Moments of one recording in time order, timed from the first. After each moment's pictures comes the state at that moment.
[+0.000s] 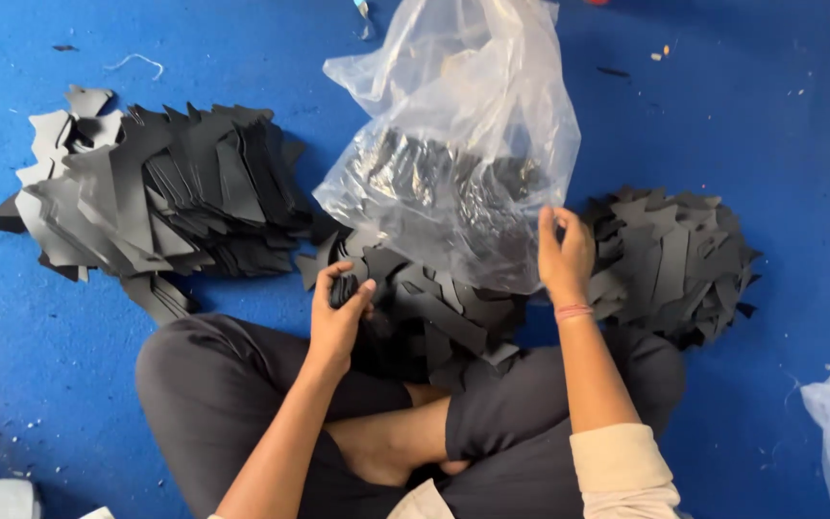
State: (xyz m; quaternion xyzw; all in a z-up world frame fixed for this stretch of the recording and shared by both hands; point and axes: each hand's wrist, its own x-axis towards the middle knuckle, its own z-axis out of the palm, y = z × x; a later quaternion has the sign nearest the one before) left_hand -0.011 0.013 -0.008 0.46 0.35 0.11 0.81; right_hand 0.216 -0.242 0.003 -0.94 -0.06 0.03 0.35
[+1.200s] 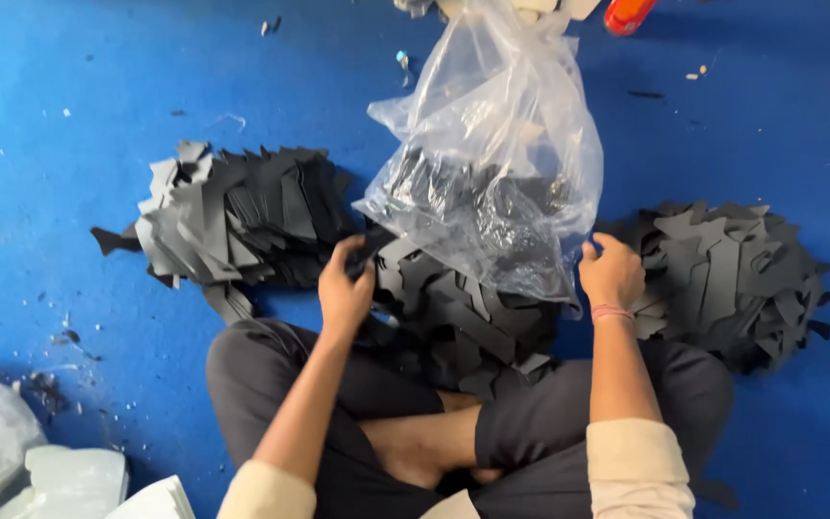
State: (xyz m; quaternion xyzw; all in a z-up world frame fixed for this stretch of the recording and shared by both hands) left_hand 0.010 0.071 -0.010 0.73 0.30 0.26 0.55; right_hand 0.224 -0.271 0.007 -0.99 0.02 0.01 0.14
